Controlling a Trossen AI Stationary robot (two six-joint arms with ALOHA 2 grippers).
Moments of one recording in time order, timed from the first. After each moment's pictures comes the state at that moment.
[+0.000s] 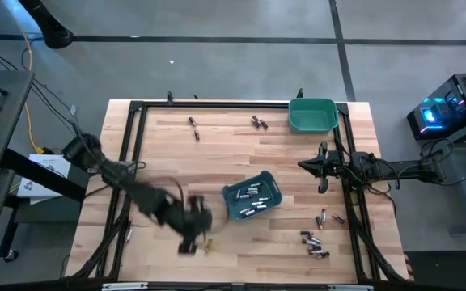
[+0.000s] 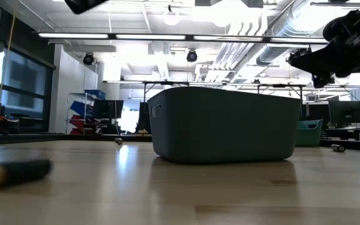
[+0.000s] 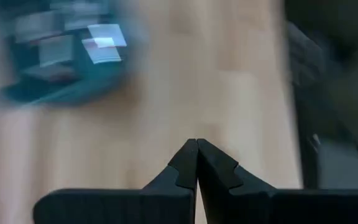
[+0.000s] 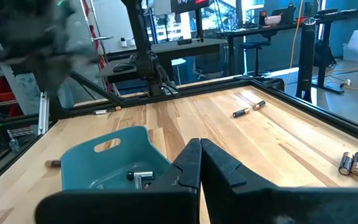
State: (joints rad) left arm -0.57 1.63 1.31 -0.72 -0.17 -0.46; right arm 0.05 0.08 0.01 0.05 0.18 0.13
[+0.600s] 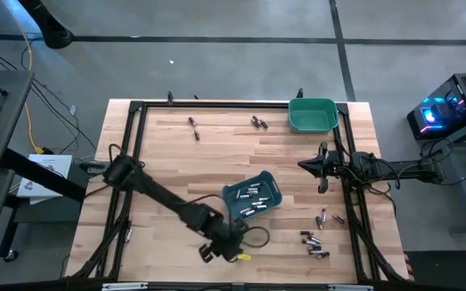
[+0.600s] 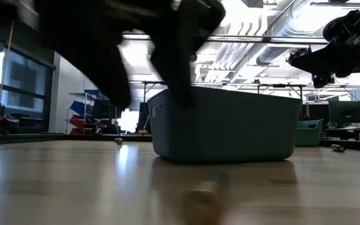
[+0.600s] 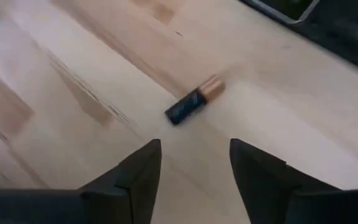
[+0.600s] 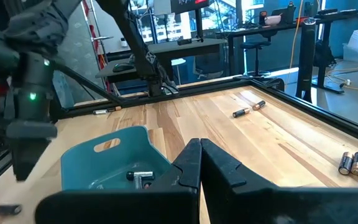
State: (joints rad) left arm -0.48 2.07 1.50 -0.46 0.06 0.48; right arm 0.05 0.08 0.01 0.05 0.18 0.13
